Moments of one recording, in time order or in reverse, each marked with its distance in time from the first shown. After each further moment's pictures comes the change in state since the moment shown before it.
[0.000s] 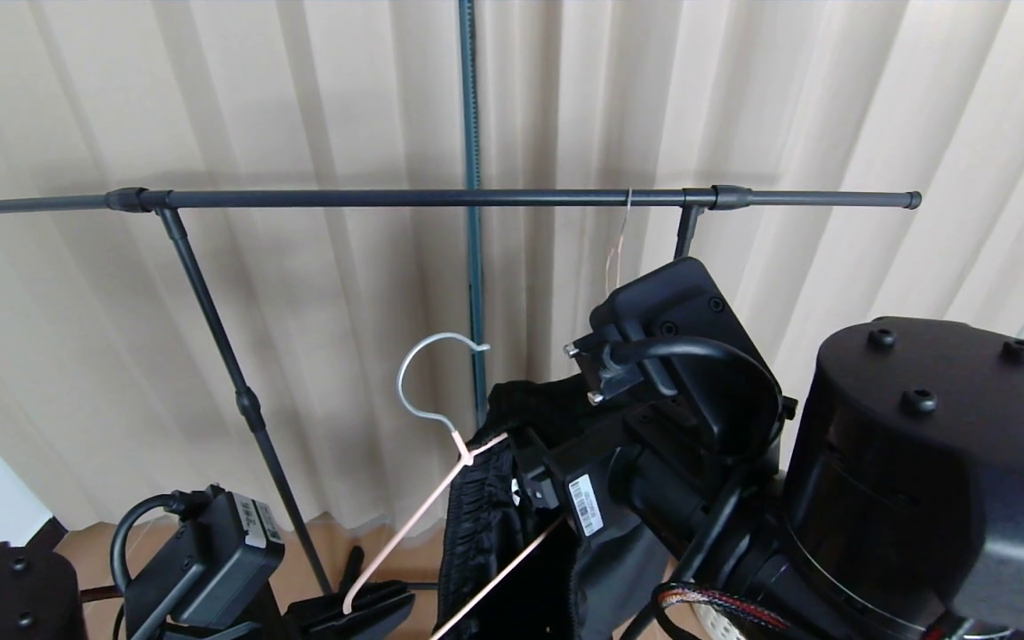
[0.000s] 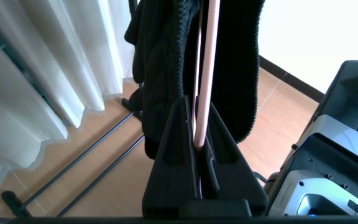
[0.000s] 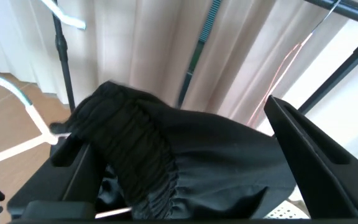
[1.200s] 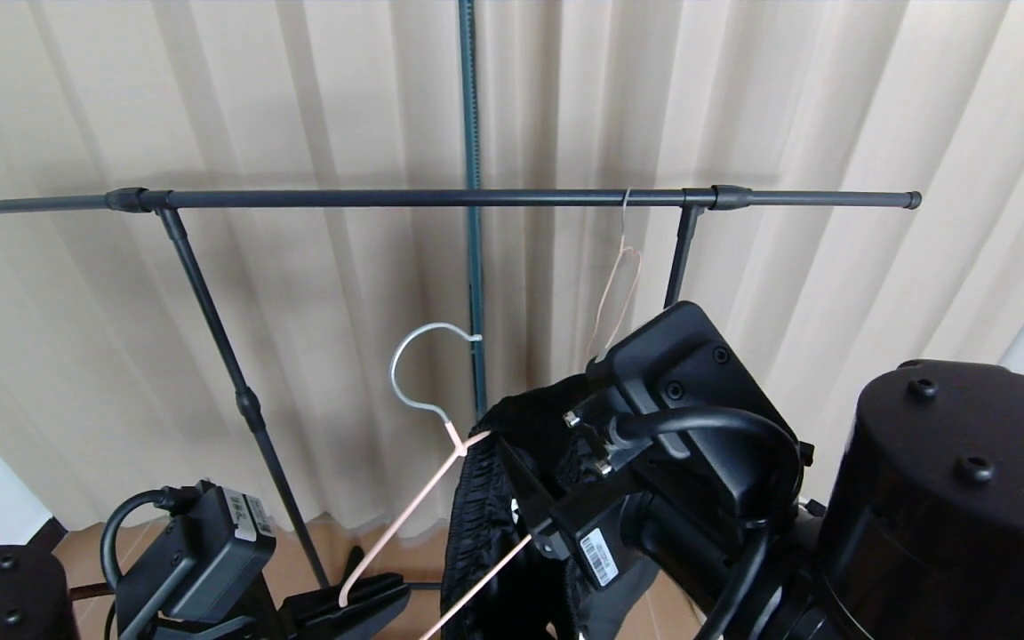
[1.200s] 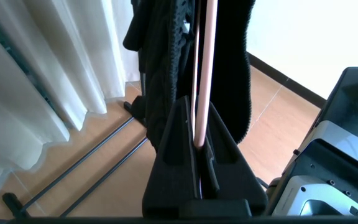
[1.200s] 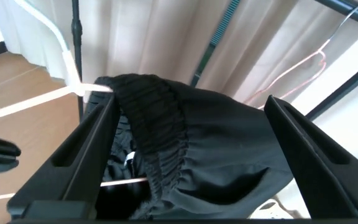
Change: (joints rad) left arm 0.009 -0.005 0.007 -0.021 0.000 -0.001; right arm 0.025 -0.033 0.063 -0.006 0.057 -0.054
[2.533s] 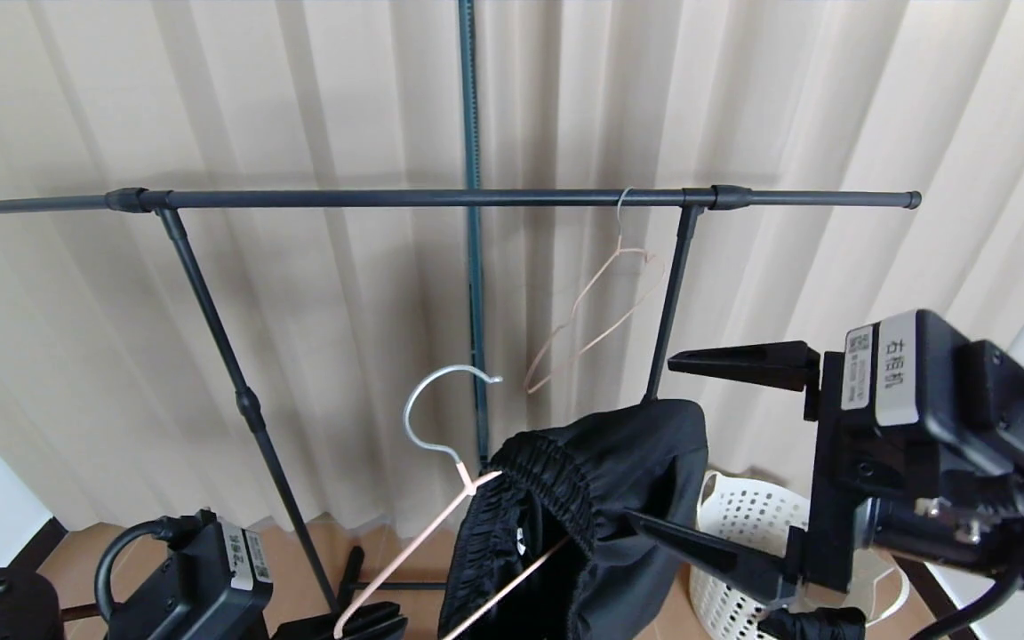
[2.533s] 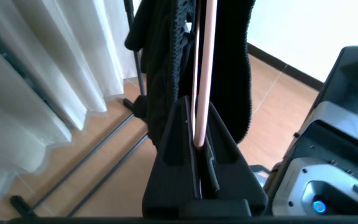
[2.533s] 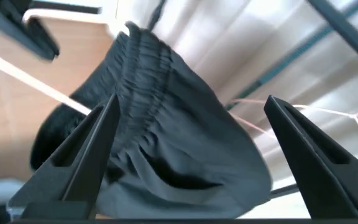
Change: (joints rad) left arm -0.008 -0.011 0.041 -0.003 -0.037 0.083; right arm -0.376 -0.289 0.068 0.331 0.860 -0.336
